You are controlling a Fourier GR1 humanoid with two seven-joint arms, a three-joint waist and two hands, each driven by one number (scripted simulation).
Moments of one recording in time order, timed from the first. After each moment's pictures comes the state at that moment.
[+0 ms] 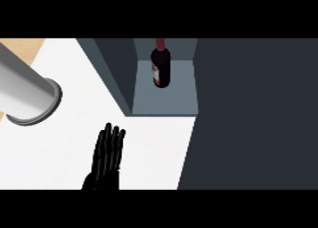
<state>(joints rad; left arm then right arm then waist) 0.02 0.31 -0.84 -1.85 0.50 0.77 -0.56 -0.02 -0.05 0.13 -2.46 -0.11 0.18 0.63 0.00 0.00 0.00</state>
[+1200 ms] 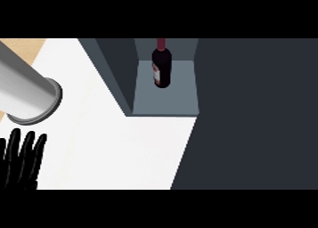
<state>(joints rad) 0.32 0.66 -0.46 -2.08 0.71 0.42 -0.62 0.11 0.00 0.50 -2.47 -0.16 0.27 0.74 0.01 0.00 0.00</state>
